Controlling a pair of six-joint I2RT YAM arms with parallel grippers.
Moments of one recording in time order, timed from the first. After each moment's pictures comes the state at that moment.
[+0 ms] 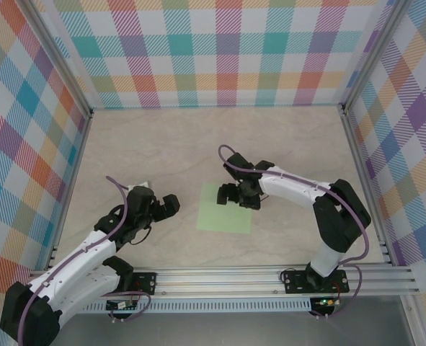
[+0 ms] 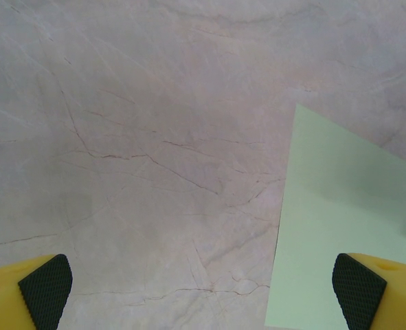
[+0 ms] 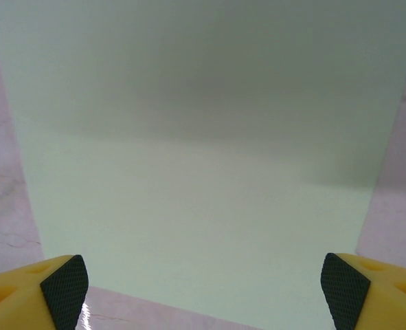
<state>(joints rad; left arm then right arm) -0.51 0.82 0.47 -0.45 -0.08 -0.77 0.74 1.68 1.12 -0.76 -0.13 0.82</state>
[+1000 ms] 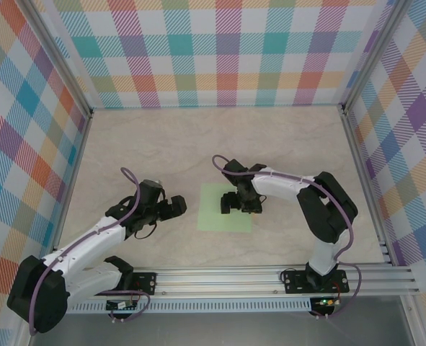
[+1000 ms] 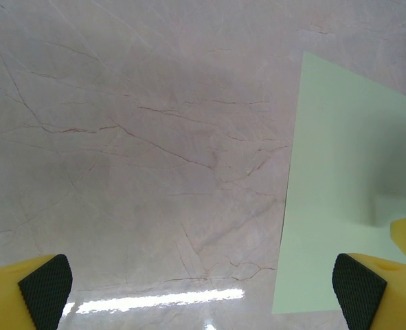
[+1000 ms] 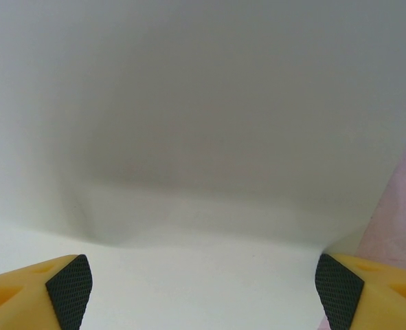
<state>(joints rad) -0.51 1.02 0.53 -0.43 0.01 -0.73 0.73 1.81 1.13 -0.77 -0.11 0.65</state>
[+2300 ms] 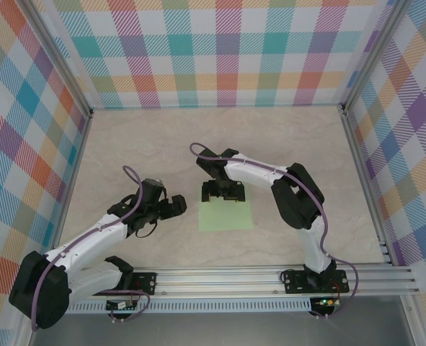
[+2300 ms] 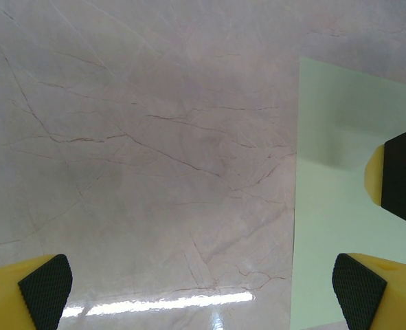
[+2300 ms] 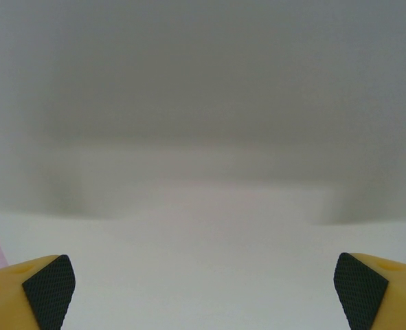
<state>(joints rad) -0.51 1.05 0.54 -0.43 -0.01 -0.72 0.81 2.09 1.59 -1.02 0.00 0.79</state>
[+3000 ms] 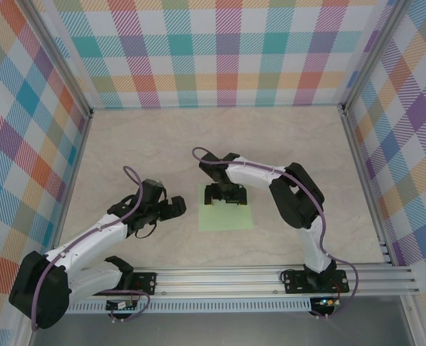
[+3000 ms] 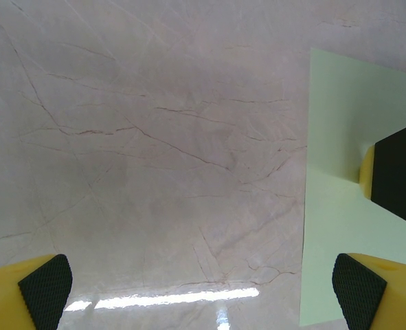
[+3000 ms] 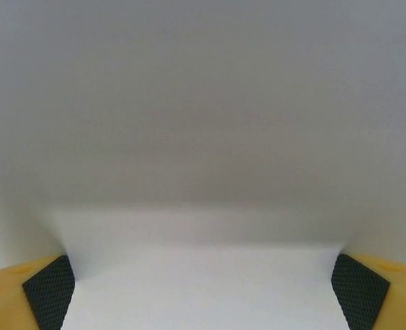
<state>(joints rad) -0.51 1.05 0.54 -0.45 -0.02 -0.71 0.81 2.10 1.51 -0.95 -0.01 0.80</state>
